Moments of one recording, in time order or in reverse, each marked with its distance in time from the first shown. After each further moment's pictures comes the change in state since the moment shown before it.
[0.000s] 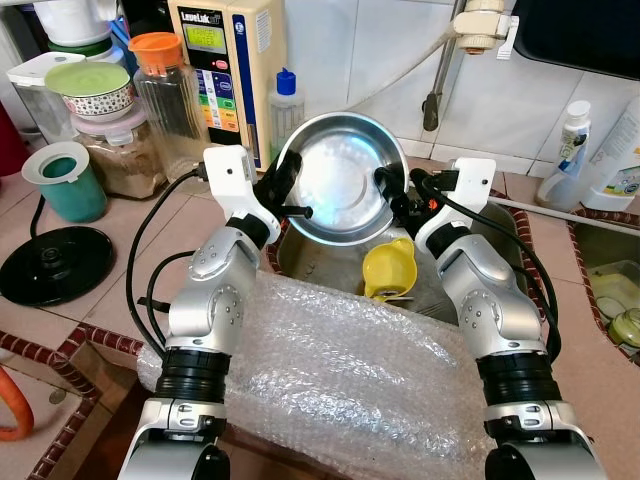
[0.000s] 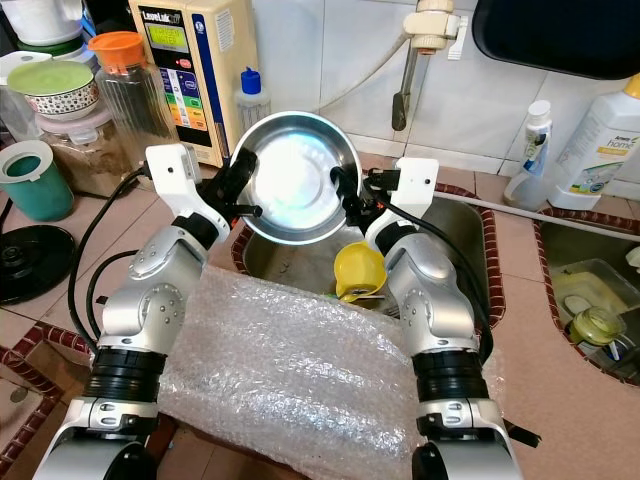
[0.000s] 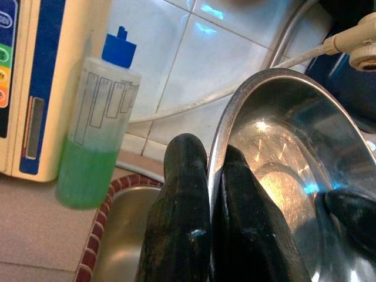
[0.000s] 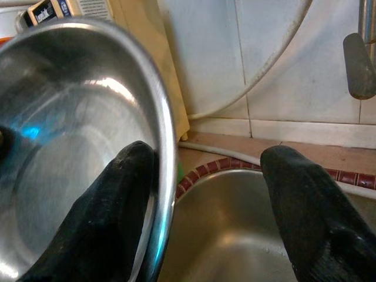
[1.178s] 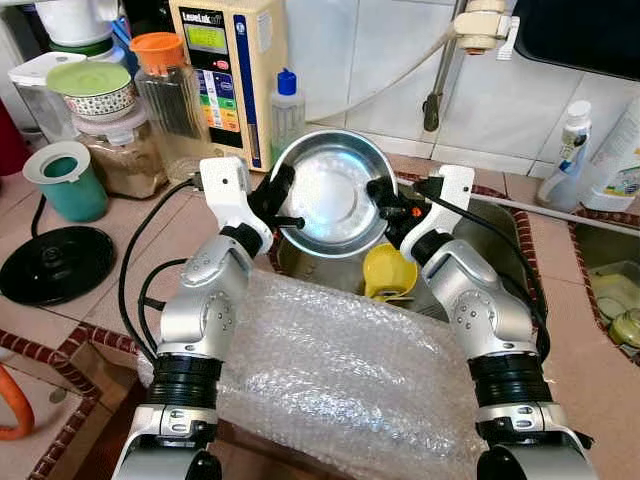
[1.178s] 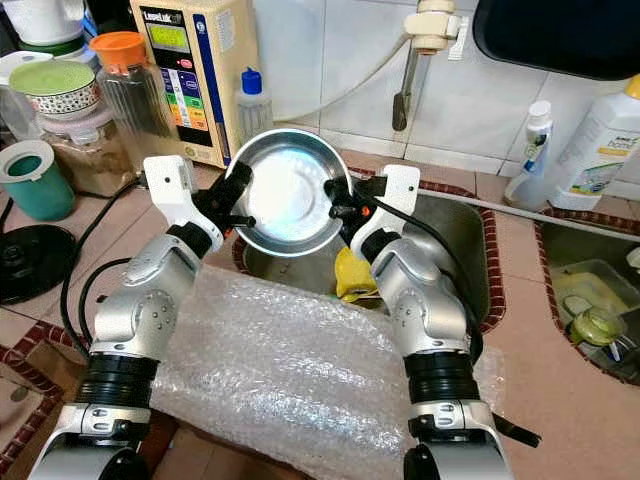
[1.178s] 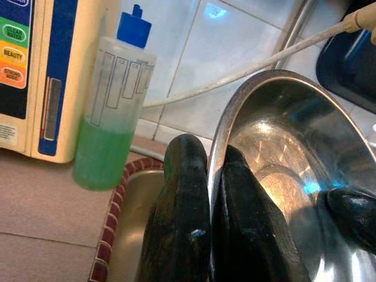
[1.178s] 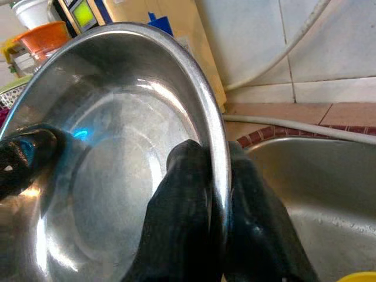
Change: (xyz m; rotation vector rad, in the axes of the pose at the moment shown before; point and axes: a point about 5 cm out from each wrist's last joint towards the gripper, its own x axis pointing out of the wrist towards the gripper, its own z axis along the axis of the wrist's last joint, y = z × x) left arm -0.006 0.009 -0.006 0.018 0.049 0.019; right arm 0.000 0.013 -0.013 0.142 0.092 0.086
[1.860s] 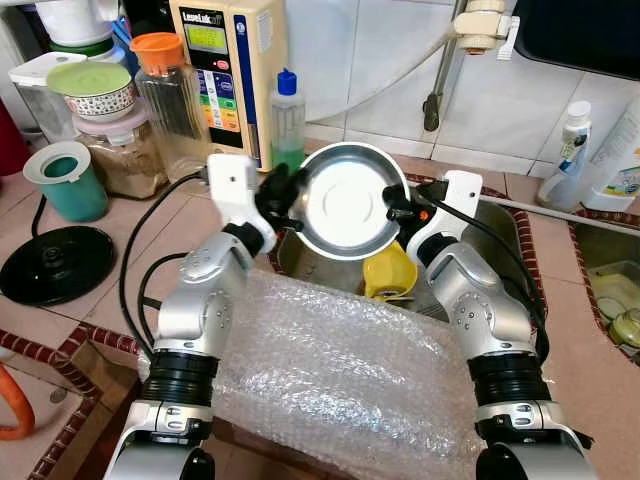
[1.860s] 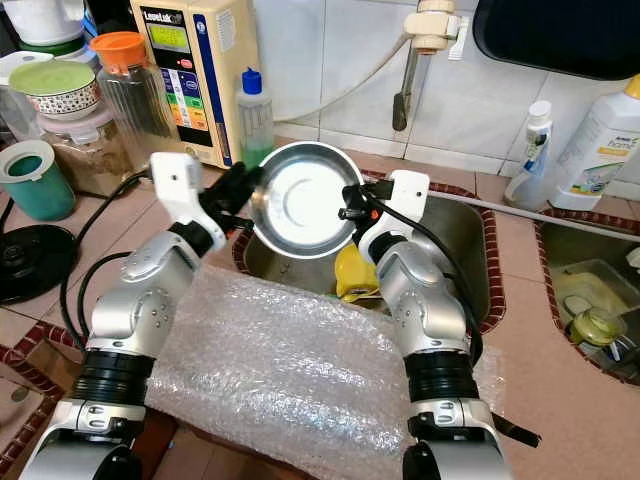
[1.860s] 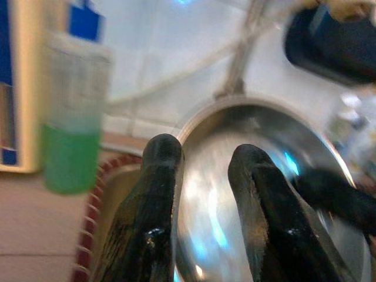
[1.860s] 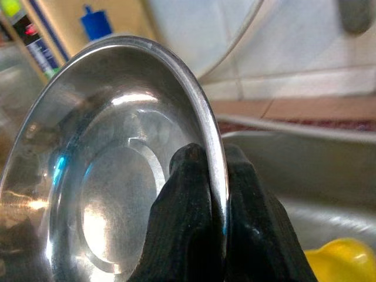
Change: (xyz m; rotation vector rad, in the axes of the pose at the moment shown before) left arm 0.002 -0.008 0.000 0.066 0.057 -0.117; right arm -0.003 -0.017 -0.001 -0.061 -0.024 -0.183
